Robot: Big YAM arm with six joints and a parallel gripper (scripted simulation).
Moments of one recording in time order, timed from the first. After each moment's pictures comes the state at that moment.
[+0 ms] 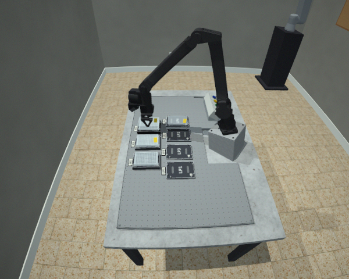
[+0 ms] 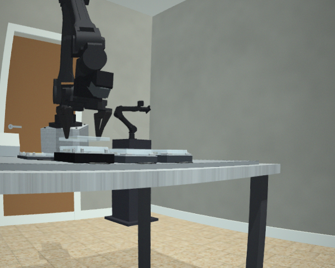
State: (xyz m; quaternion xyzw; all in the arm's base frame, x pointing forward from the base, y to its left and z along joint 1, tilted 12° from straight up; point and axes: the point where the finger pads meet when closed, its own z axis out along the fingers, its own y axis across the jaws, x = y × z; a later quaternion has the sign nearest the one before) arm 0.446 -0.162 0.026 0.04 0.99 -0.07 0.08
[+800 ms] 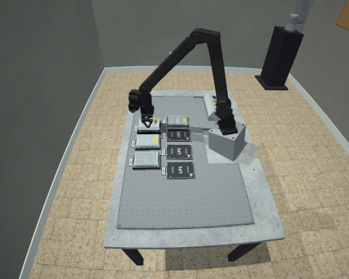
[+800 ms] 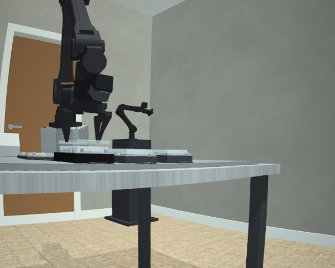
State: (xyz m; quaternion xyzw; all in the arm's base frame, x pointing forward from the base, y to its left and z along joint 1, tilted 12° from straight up) arm 0.446 -0.162 0.018 0.04 0.99 -0.07 0.08
